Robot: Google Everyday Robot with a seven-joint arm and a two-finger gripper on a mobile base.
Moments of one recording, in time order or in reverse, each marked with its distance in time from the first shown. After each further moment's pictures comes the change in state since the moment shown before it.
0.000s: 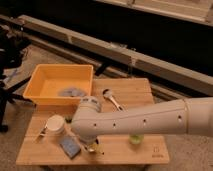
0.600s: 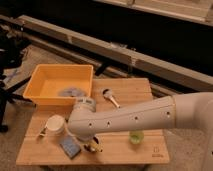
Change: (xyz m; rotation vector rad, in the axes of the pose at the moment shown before) arm 0.011 0.009 0.019 -0.029 -0.023 -0.003
